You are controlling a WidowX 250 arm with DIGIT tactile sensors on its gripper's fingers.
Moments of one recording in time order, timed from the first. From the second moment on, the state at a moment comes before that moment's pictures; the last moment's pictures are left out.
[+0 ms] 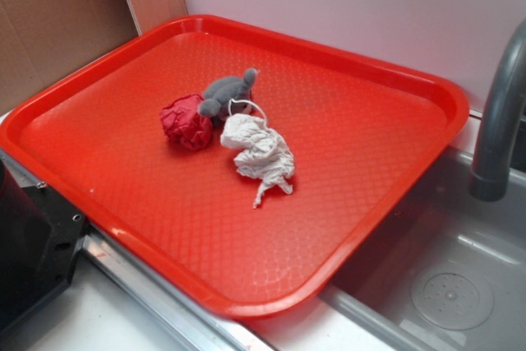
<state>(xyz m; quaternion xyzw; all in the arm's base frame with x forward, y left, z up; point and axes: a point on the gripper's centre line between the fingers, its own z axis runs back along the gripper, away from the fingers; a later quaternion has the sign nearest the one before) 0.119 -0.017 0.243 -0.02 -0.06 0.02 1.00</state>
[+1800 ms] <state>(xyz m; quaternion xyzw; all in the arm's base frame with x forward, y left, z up) 0.225 -0.102 0.102 0.06 -0.03 -0.48 0.88</state>
